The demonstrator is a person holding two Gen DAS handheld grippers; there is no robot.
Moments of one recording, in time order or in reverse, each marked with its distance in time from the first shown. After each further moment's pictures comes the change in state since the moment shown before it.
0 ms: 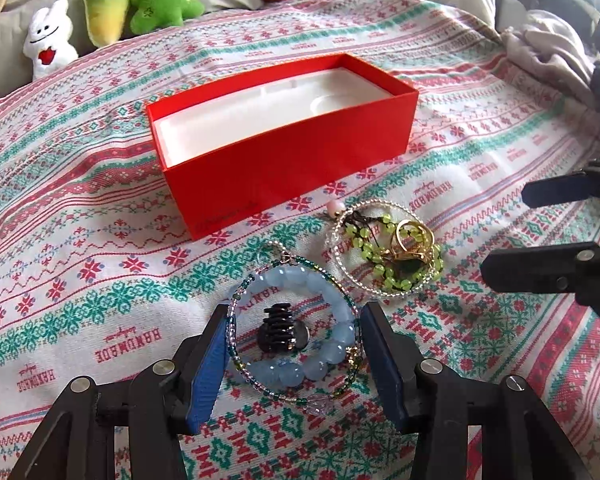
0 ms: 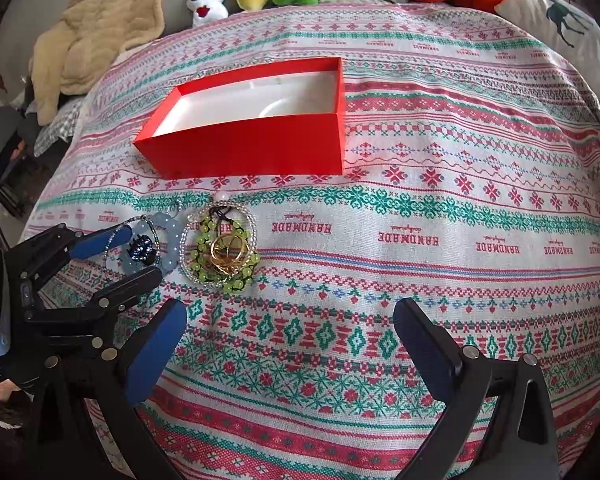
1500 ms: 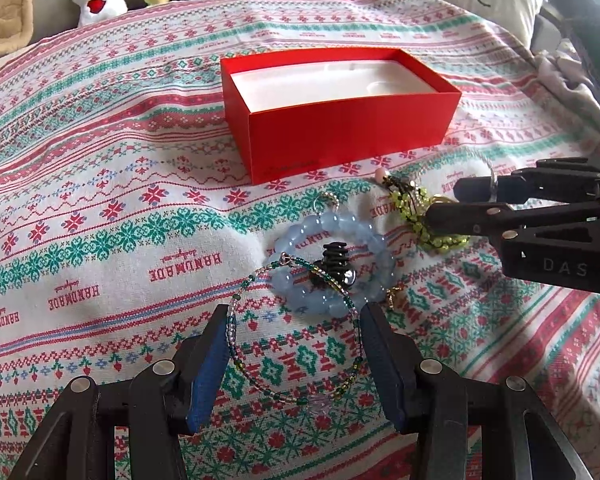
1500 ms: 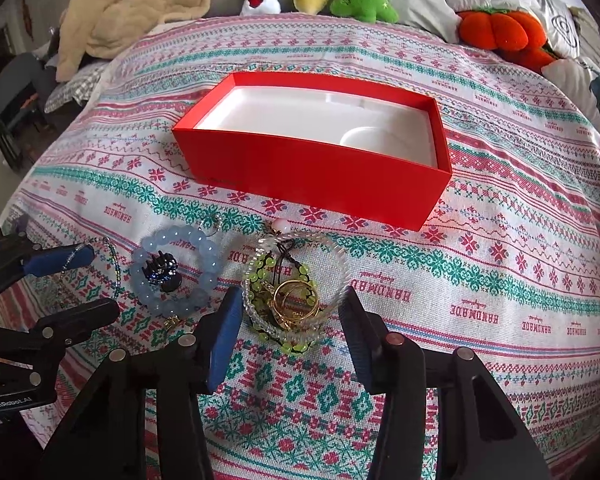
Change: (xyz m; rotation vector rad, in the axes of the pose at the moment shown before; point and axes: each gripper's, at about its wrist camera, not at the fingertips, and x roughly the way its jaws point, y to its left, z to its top) left arm -0.016 0.025 -0.018 -0.137 0.047 0.010; right arm 0.027 0.048 0.022 -0.173 -0.034 -0.047
